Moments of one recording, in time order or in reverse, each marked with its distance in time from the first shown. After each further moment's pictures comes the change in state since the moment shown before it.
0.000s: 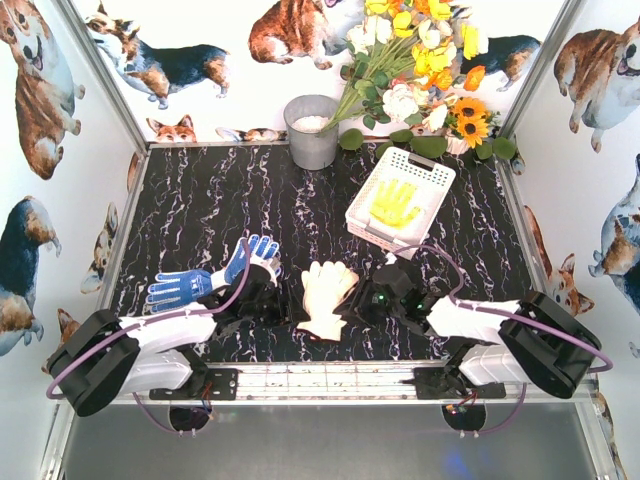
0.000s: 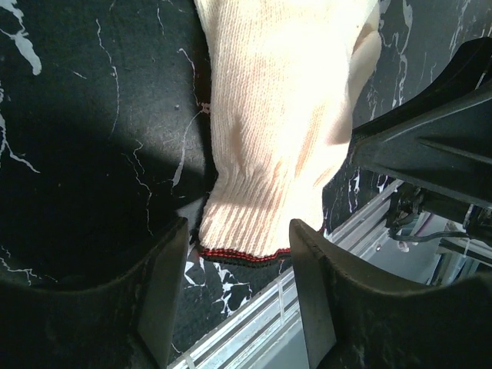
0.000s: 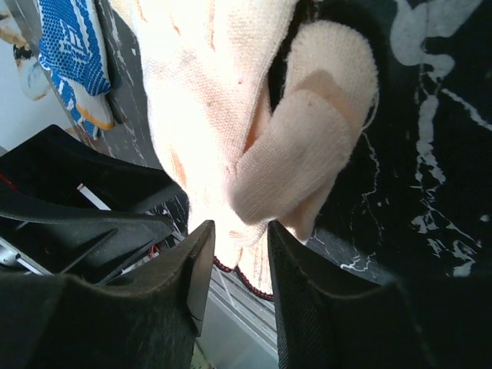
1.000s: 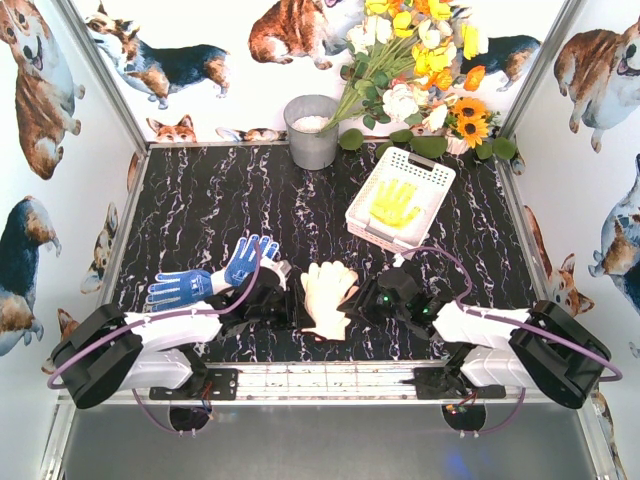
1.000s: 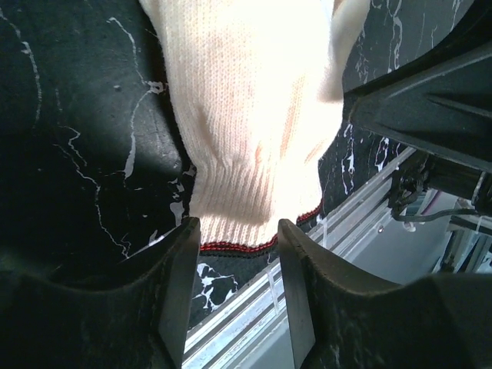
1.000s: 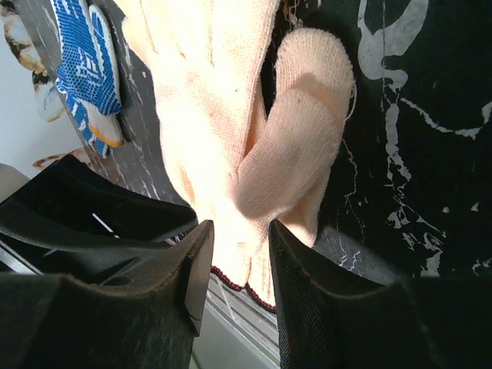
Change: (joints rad) left arm -0.082 0.037 0.032 -0.001 -0.005 -0.001; right arm 0.002 -0.075 -0.045 0.005 0.076 0.021
